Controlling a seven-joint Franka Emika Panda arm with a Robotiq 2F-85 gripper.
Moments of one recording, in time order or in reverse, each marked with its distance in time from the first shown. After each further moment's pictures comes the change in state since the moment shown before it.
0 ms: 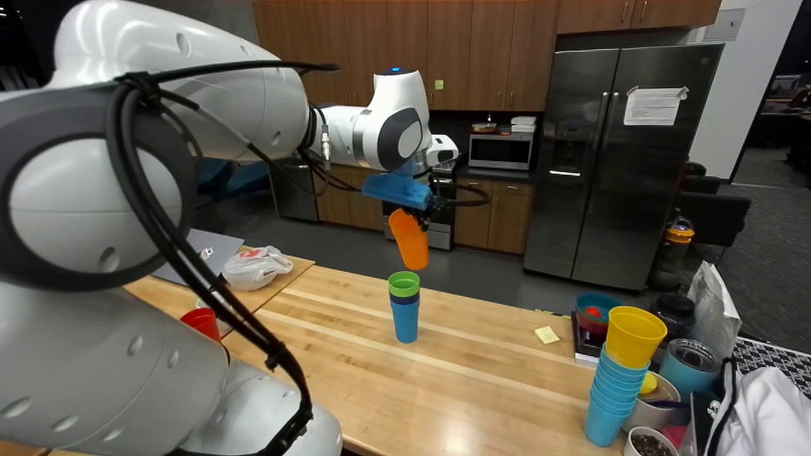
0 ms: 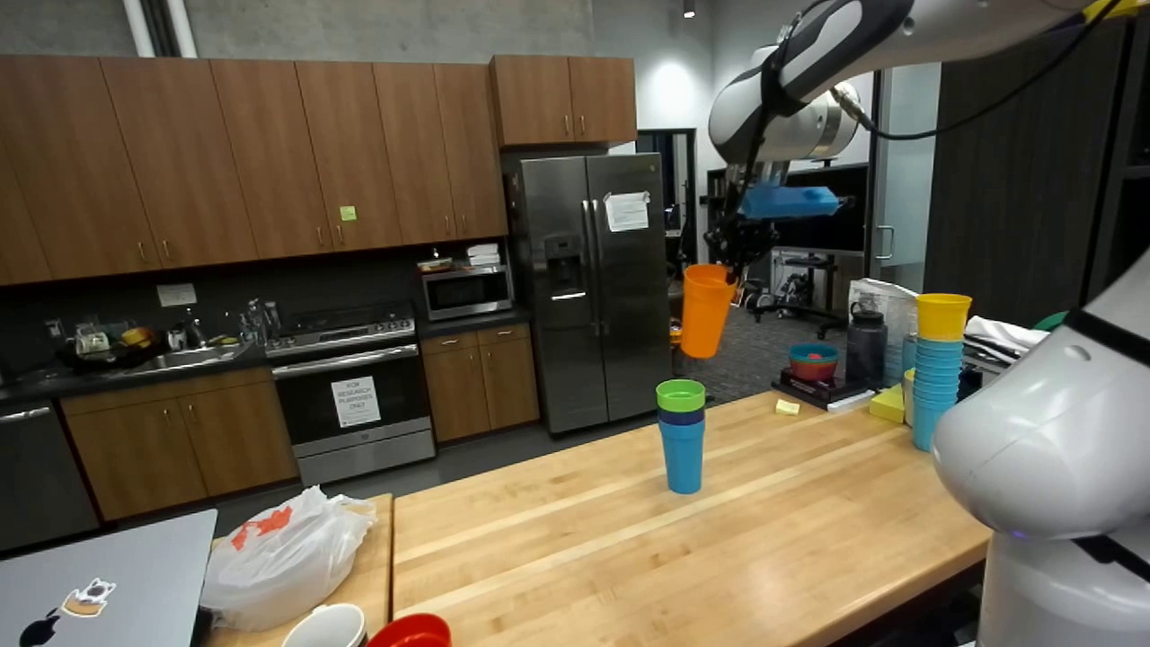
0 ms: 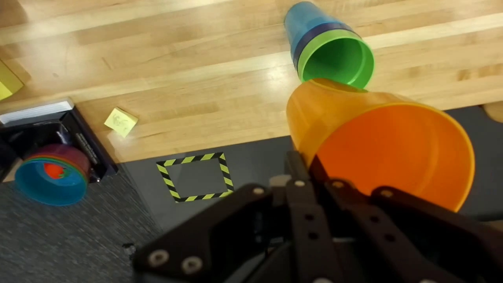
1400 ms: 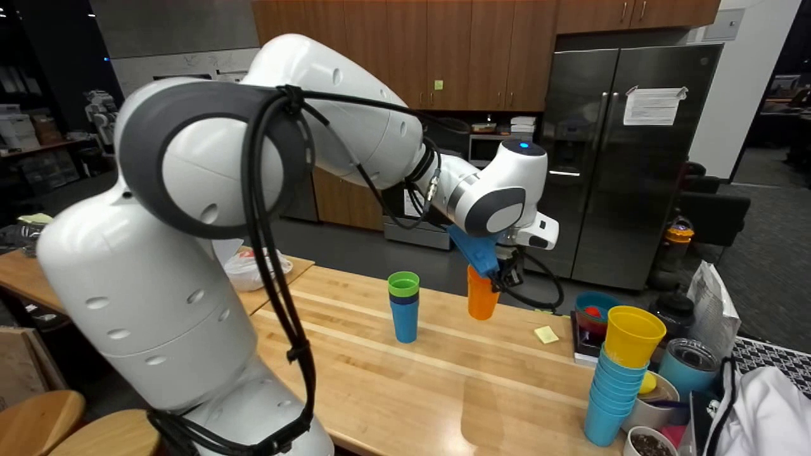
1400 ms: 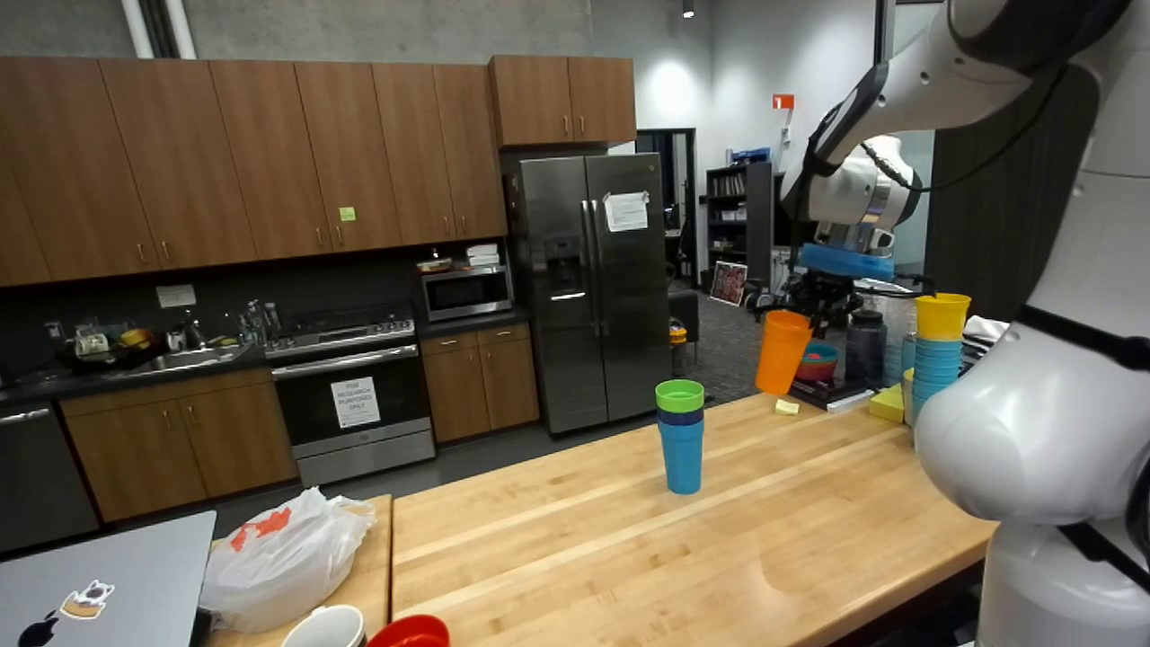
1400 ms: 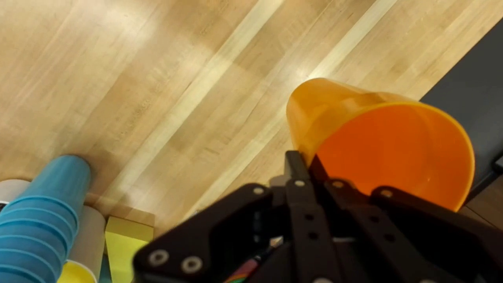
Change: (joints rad) arm -0.199 0.318 -0.182 0.038 0.198 0.110 0.150
